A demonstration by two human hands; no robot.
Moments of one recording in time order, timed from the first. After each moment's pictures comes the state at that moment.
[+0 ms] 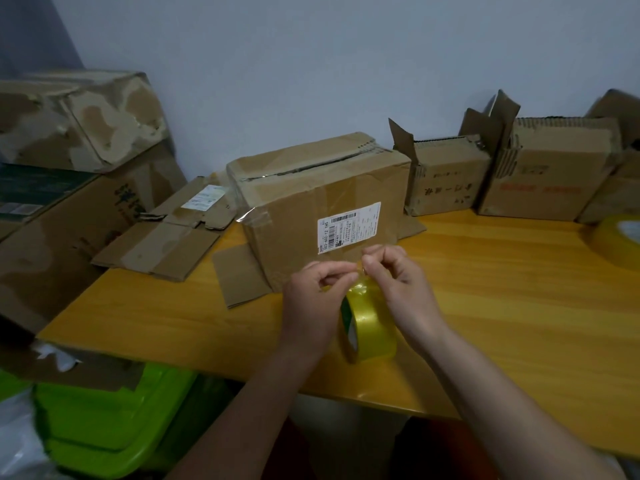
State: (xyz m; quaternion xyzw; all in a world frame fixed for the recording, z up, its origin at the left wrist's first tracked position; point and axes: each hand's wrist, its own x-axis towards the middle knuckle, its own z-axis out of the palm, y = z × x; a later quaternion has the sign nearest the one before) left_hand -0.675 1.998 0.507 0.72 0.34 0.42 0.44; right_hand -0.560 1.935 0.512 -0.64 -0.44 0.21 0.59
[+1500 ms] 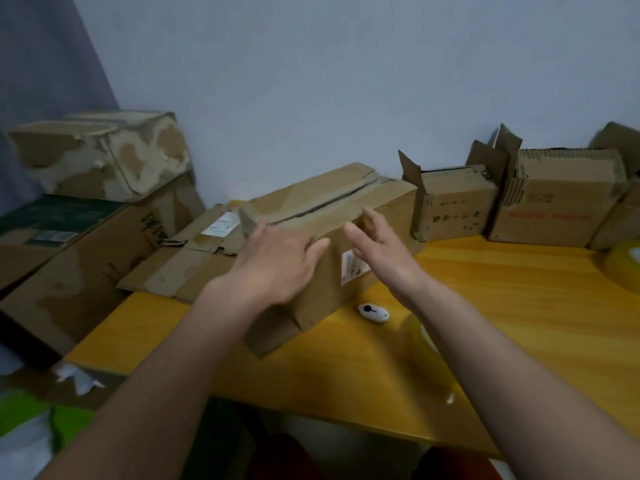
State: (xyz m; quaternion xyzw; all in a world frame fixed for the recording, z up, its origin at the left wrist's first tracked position) left_hand -0.713 2.061 0.606 0.93 0.36 0.08 -0.02; right_hand -0.559 1.990 0.572 -0.63 -0.46 0.30 0.55
